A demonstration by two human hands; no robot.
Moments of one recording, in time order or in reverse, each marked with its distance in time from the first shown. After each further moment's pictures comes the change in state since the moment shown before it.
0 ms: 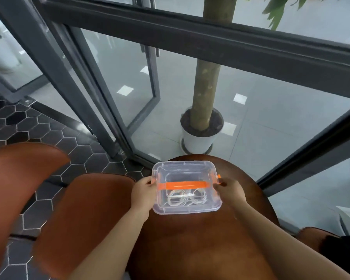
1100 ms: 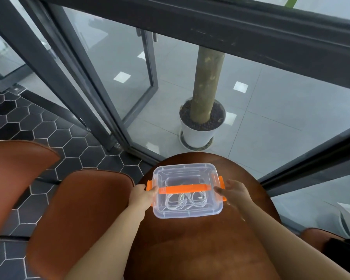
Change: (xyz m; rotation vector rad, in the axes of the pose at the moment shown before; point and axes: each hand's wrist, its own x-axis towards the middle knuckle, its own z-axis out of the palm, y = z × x) left_hand 0.050 -0.022 0.018 0.126 -0.105 -0.307; right_hand 0.053 0.031 0.010 0.181 -0.046 0.159
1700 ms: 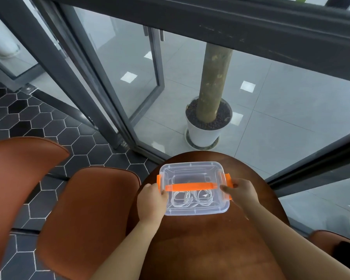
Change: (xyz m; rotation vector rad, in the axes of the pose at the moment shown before) left_hand -0.033 -0.013 0.012 0.597 0.337 0.489; right_hand -0.012 -0.004 0.002 -0.204 0.068 -0.110
